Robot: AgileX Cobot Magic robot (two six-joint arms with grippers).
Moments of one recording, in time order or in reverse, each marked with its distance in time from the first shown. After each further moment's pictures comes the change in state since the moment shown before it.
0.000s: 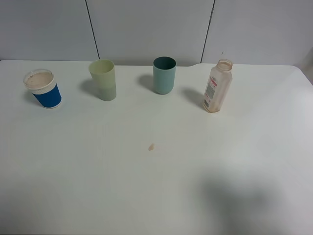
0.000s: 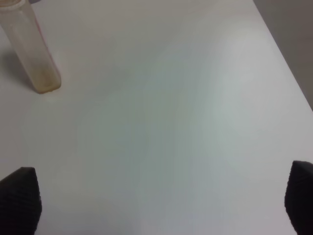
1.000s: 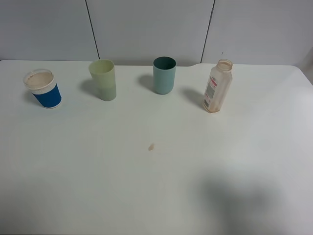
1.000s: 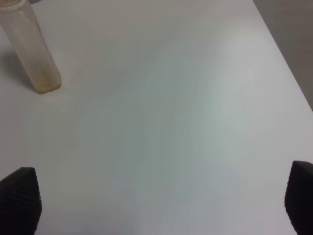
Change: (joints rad) left arm 0.000 0.000 0.001 -0.064 -0.005 0.081; right arm 0.000 0.000 0.000 0.000 0.000 0.000
